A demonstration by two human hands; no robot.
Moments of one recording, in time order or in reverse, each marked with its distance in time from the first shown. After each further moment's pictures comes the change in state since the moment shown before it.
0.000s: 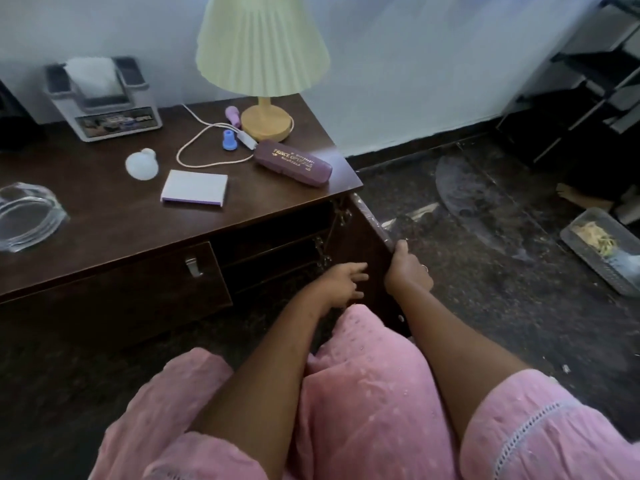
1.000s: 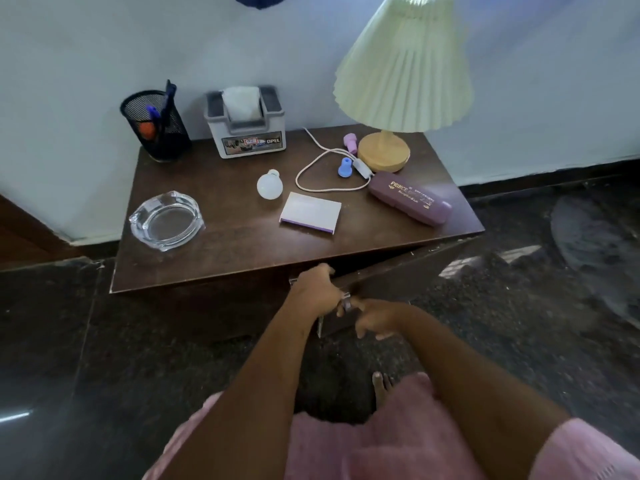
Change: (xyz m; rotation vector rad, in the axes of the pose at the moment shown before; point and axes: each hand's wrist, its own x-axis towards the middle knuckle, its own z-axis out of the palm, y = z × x) left_hand -0.054 -0.031 -0.158 0.342 0.578 -0.201; right_hand -0.036 -0.161 0.069 0.077 -1.068 -0.432
